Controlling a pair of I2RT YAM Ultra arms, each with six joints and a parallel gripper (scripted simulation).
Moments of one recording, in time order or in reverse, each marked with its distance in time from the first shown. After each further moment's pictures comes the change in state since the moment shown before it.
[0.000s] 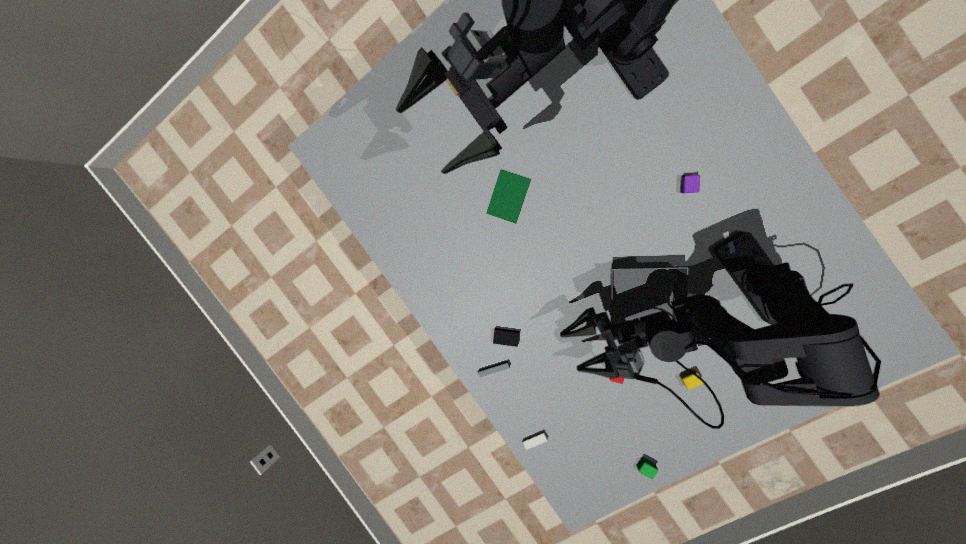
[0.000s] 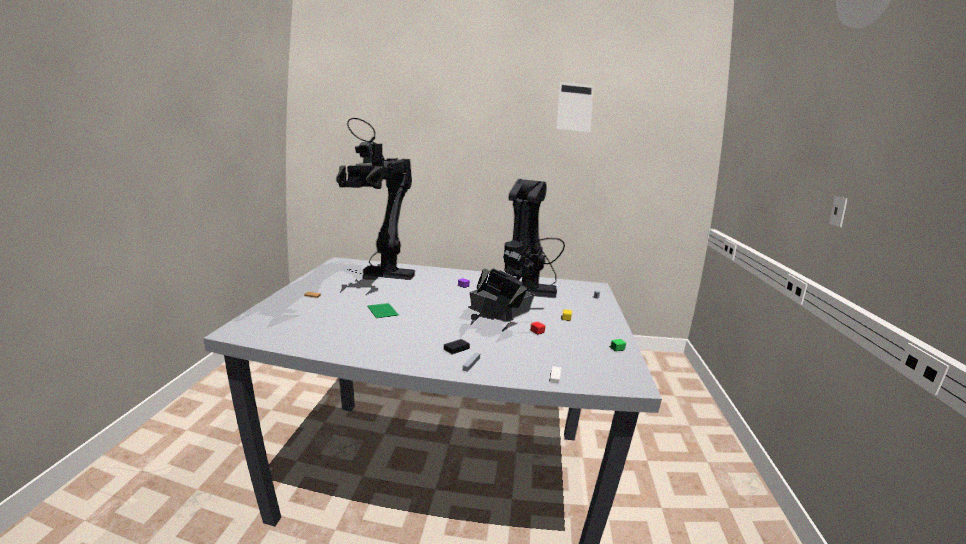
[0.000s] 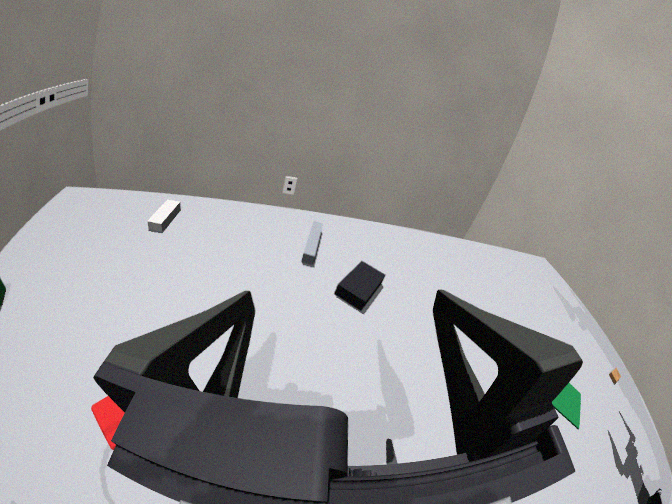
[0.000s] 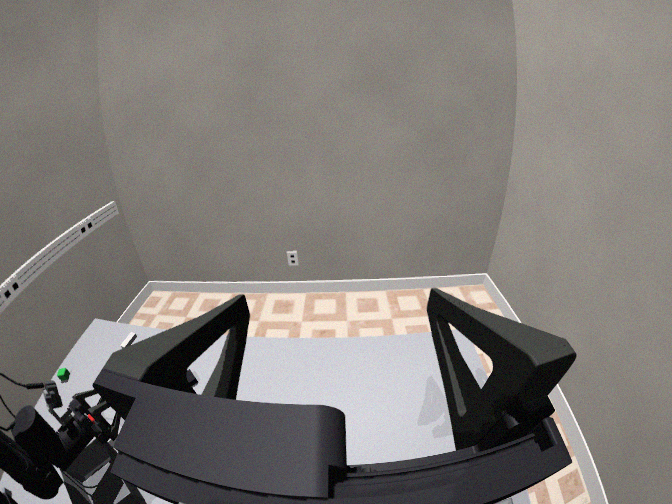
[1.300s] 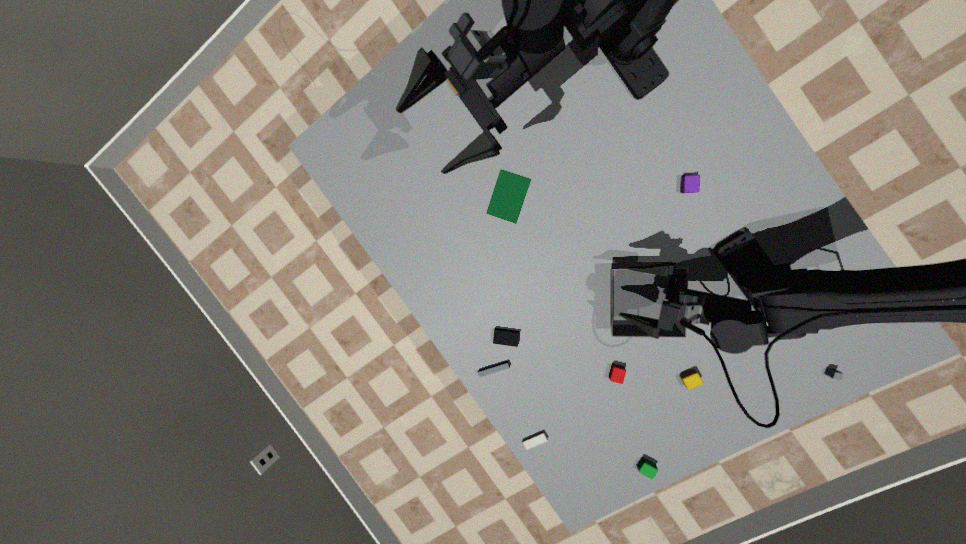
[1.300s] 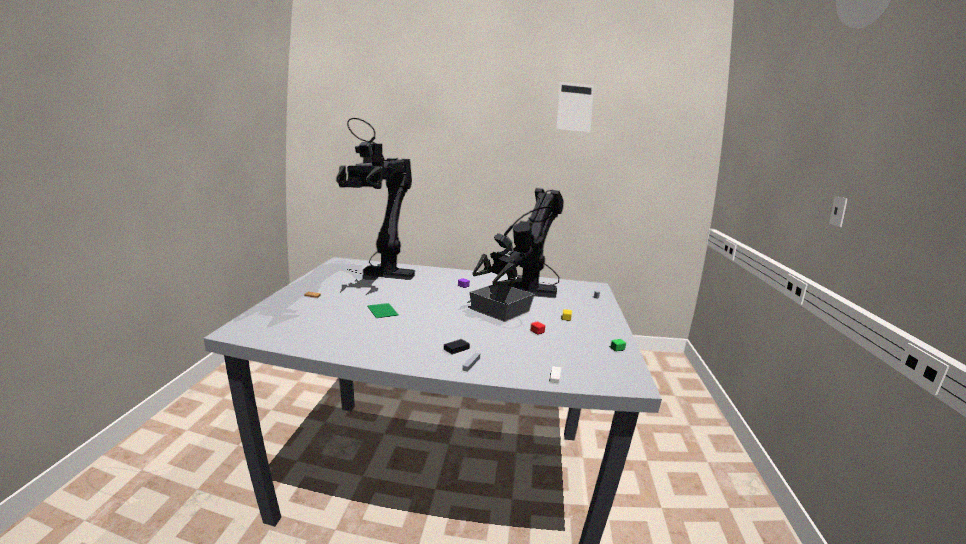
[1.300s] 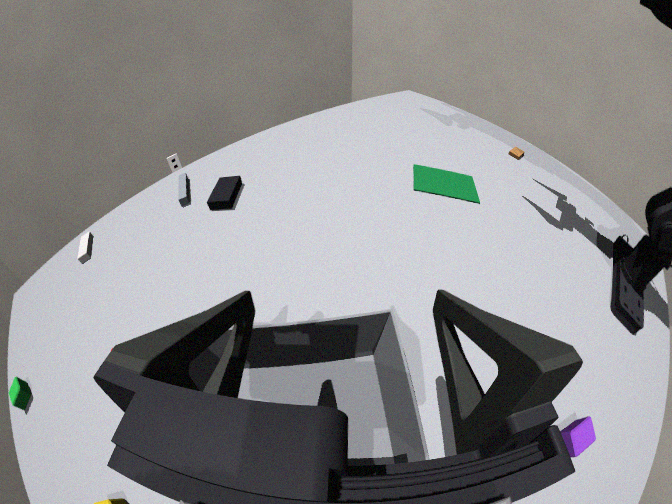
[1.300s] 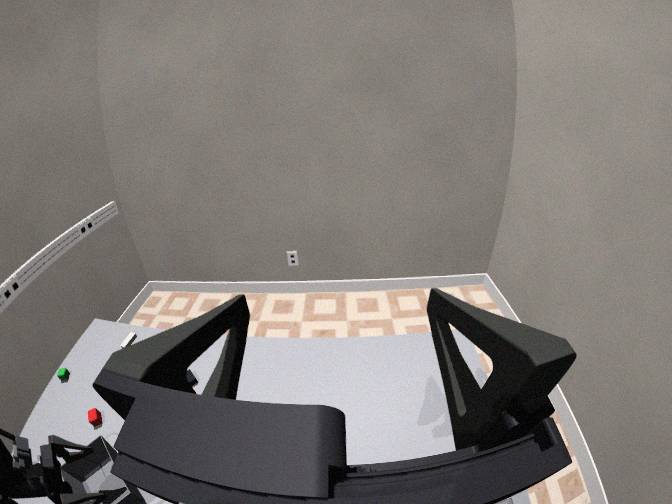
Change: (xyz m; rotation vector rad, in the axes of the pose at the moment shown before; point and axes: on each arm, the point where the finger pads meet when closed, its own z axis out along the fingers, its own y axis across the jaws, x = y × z) left arm 0.039 -0.073 -0.145 0.455 0.332 0.400; right arm 0.000 0.000 0.000 0.000 0.000 0.000
